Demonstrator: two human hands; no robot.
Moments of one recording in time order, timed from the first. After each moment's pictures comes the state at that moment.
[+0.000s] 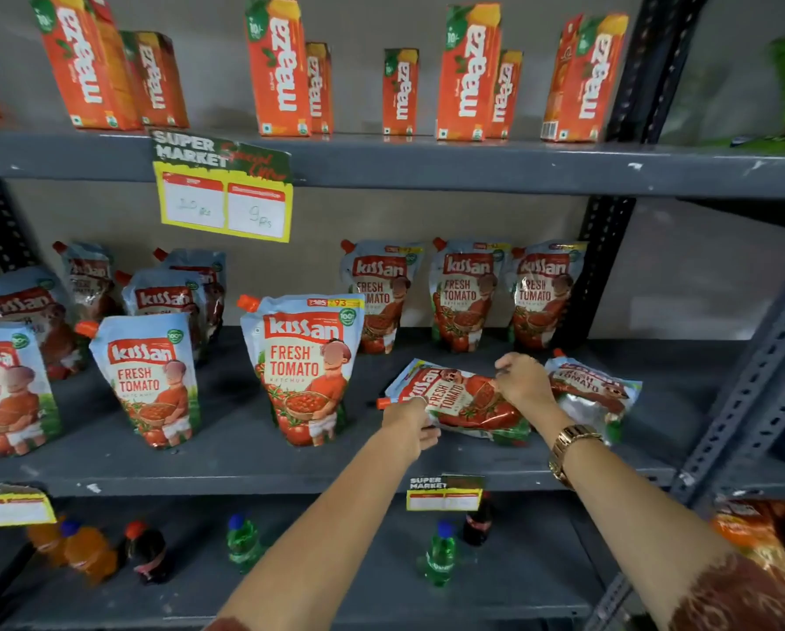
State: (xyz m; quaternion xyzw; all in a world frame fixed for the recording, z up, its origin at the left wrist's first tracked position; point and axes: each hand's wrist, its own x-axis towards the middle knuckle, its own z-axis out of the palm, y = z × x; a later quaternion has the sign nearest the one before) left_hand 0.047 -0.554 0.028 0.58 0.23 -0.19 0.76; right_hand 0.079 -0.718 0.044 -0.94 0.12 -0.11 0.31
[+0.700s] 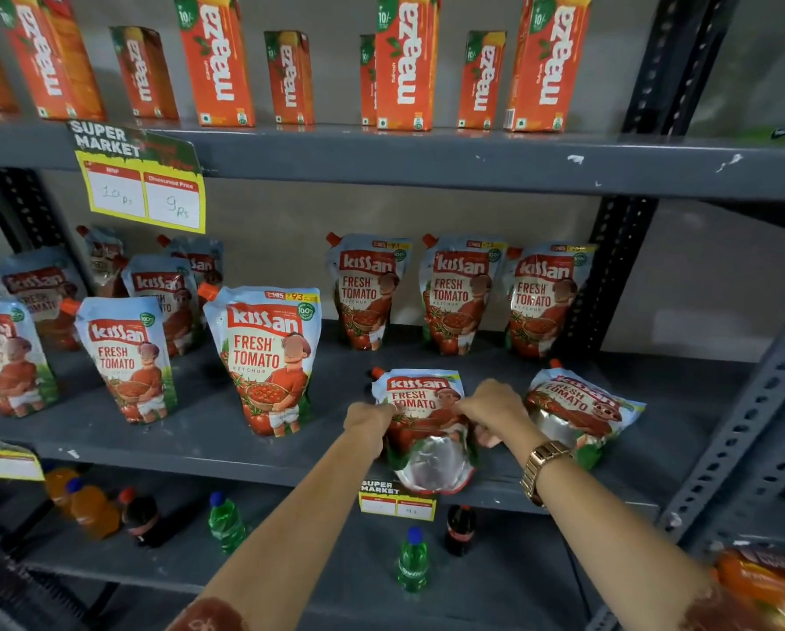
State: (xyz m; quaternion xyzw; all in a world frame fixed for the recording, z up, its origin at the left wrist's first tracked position) left_hand 0.077 -0.583 -0.001 0.65 0.34 -0.06 0.68; right_hand 0.083 -0.737 0.043 -0.93 0.13 0.14 0.33
